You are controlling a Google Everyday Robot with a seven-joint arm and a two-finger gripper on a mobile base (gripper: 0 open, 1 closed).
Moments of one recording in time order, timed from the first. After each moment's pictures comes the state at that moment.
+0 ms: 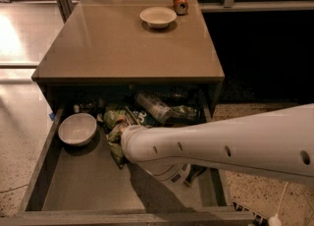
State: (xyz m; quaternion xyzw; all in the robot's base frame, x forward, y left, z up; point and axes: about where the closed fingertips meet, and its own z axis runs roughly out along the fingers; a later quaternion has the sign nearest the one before) arm 0.523 0.097 0.666 -0.76 0.49 -0.17 0.39
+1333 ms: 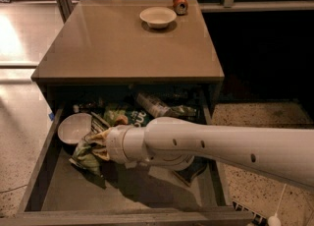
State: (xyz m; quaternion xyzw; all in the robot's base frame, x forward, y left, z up) arm 0.479 0.174 0.699 -0.78 0.37 0.03 0.51
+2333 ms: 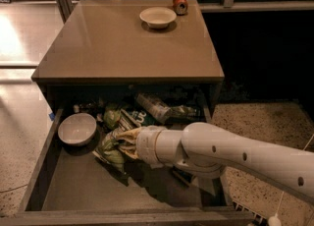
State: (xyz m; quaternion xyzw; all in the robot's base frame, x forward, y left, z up) arm 0.486 0.095 0.702 -0.74 0.41 0.02 0.53
